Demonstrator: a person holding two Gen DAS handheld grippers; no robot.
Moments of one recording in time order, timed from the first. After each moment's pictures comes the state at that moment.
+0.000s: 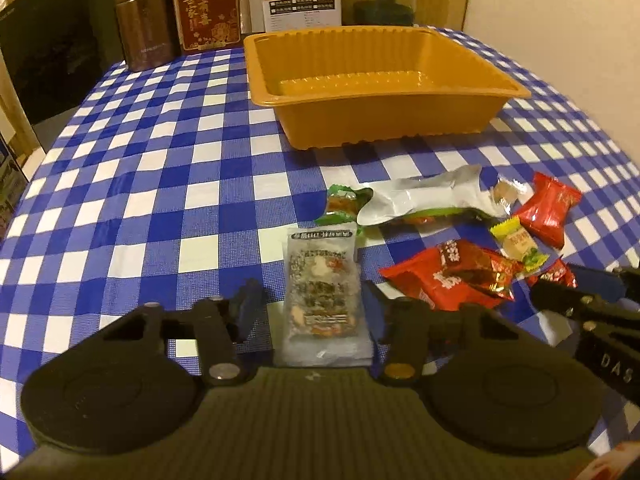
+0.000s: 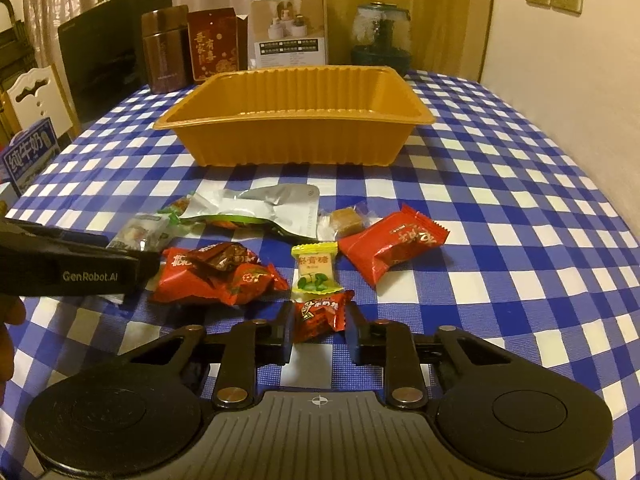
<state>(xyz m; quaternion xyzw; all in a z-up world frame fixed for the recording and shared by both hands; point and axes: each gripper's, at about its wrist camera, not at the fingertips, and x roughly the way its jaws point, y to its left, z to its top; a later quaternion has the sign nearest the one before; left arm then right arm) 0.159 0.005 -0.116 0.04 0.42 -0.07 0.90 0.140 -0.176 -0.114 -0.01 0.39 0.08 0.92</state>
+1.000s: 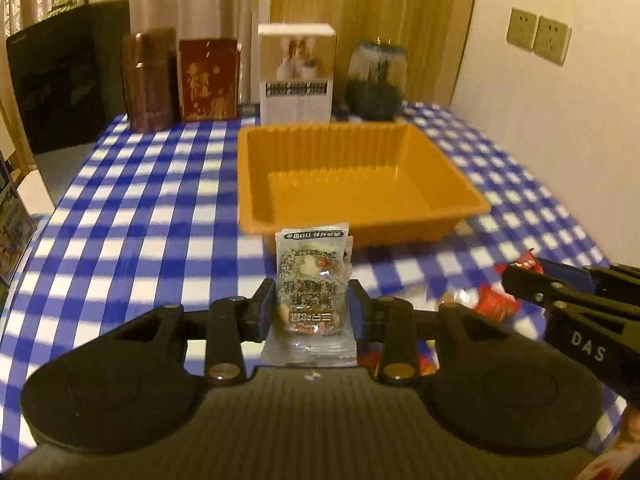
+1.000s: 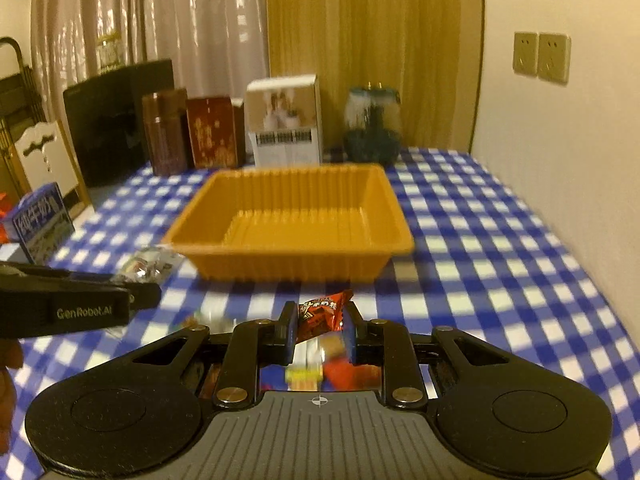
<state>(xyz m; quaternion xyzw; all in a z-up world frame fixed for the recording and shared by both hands) 0.170 -0.002 -0.032 -0.01 0.35 -0.08 0.93 0.164 -0.189 -0.033 0.01 0.30 0.09 0.95</state>
